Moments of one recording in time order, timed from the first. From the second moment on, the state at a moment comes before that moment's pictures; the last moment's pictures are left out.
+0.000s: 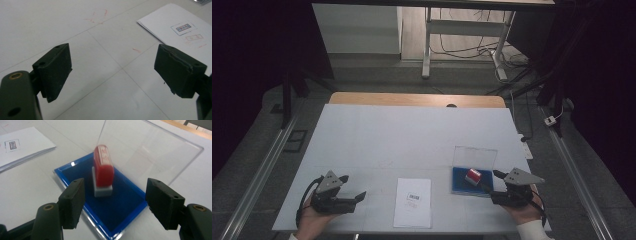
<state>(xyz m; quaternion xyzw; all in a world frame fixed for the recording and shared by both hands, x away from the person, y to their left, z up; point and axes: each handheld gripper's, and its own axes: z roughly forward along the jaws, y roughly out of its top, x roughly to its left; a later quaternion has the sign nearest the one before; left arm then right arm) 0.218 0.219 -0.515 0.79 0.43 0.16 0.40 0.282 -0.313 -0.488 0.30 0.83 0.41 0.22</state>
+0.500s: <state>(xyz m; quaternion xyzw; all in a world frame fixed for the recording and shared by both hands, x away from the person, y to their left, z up) 0.217 0.216 -0.515 0.79 0.43 0.15 0.40 0.279 -0.325 -0.501 0.30 0.83 0.42 0.22</state>
